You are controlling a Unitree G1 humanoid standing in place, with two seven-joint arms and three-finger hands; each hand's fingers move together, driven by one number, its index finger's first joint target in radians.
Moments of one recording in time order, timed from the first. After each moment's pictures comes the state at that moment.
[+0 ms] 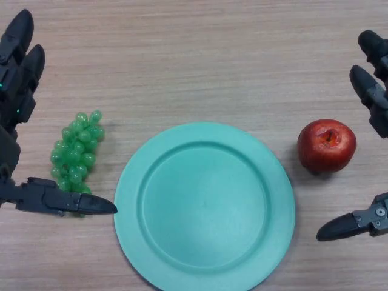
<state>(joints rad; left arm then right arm) 0.04 0.25 0.27 -0.66 -0.16 0.18 -0.23 0.05 -0.24 -0.19 -0.75 0.12 0.33 0.32</state>
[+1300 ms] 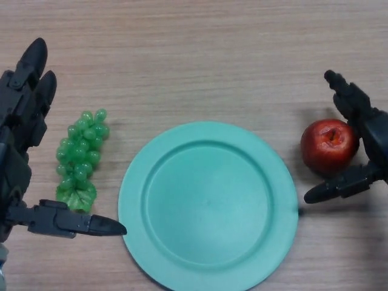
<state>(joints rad) 0.14 0.20 0.24 -0.69 -0.12 0.18 -0.23 -0.37 -0.36 -0.07 0.52 -0.20 -0.34 0.19</state>
